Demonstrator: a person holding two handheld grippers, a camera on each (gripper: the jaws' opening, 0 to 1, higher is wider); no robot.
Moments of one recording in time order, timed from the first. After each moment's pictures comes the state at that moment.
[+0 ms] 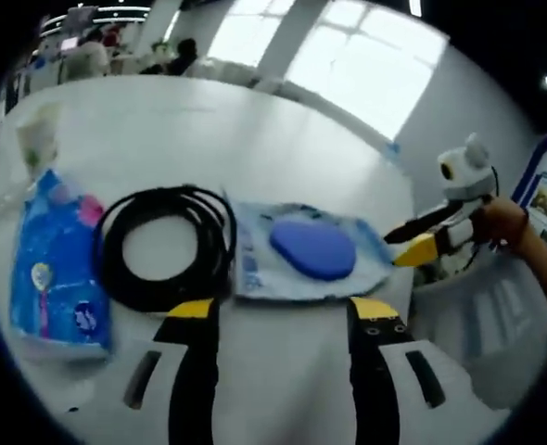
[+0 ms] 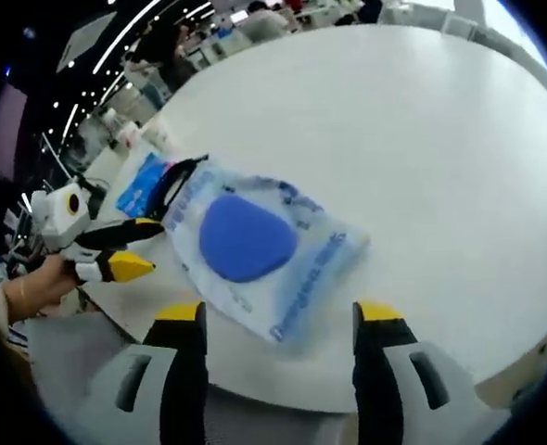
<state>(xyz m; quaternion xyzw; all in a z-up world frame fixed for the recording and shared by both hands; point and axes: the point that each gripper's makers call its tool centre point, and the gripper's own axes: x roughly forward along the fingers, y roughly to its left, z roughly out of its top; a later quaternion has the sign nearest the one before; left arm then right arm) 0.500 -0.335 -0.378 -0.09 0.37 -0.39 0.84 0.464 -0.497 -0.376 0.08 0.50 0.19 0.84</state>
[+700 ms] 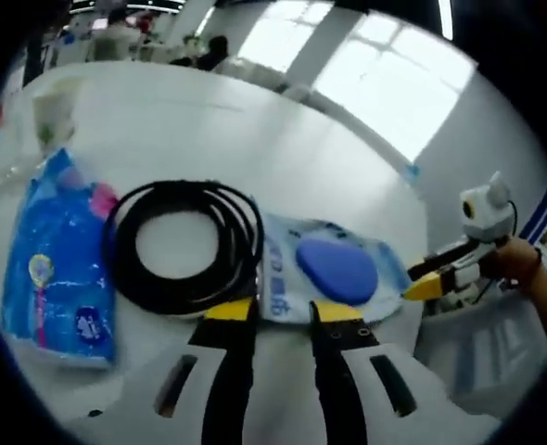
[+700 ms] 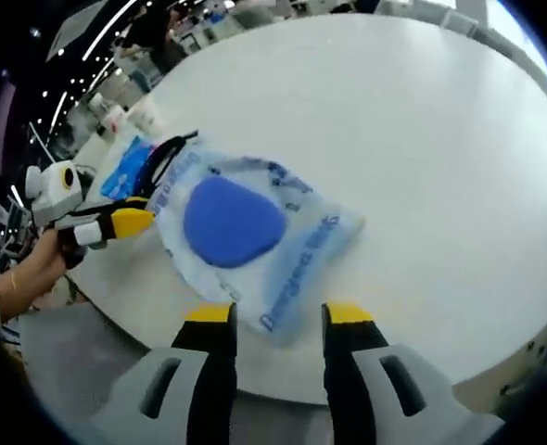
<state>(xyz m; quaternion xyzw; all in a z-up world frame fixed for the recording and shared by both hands) 0.519 -0.331 -0.387 -0.12 0.38 -0.35 0.85 0.456 -0.505 -0.390 0.05 0.54 0.18 0.82</state>
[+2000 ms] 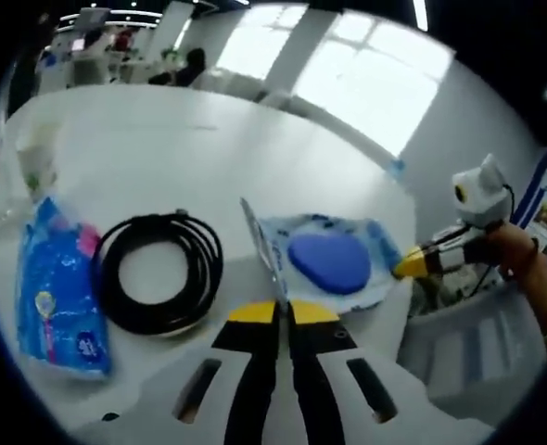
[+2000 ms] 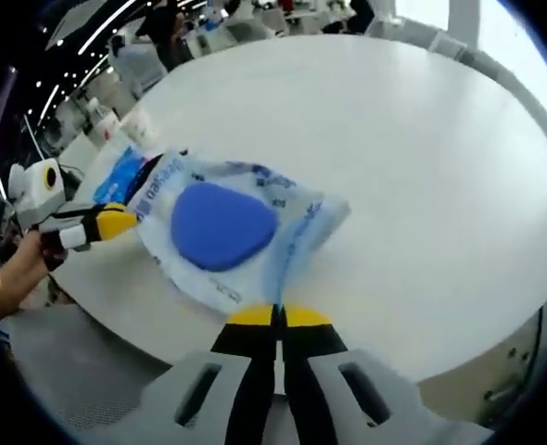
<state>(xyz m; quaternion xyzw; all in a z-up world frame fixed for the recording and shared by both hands) 0.515 -0.347 -0.349 -0.10 0.35 -0.38 0.85 0.465 -0.526 -0.353 0.01 0.50 0.14 0.85</state>
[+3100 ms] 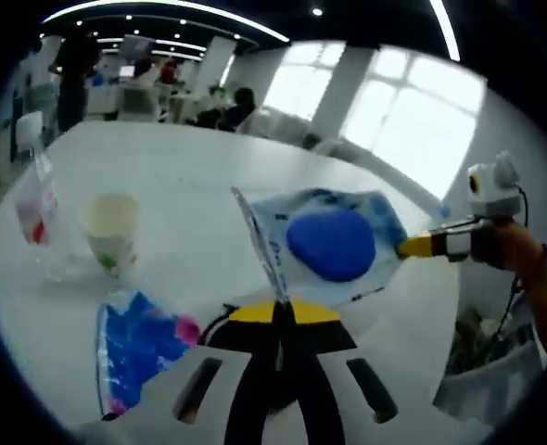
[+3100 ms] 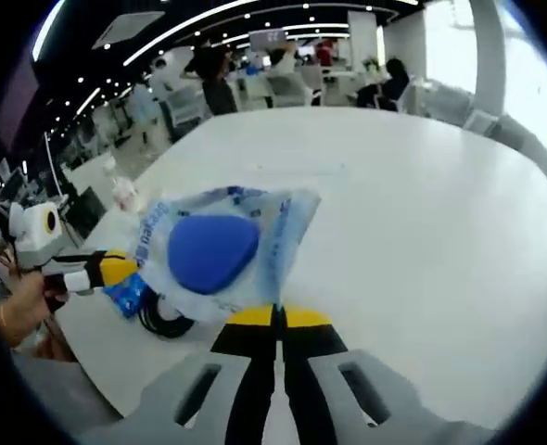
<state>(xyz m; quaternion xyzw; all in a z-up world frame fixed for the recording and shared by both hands) 0.614 -0.277 -0.305 -0.12 0.28 -0.24 0.92 0.633 -0.461 -0.291 -0.02 0.37 0.20 0.90</state>
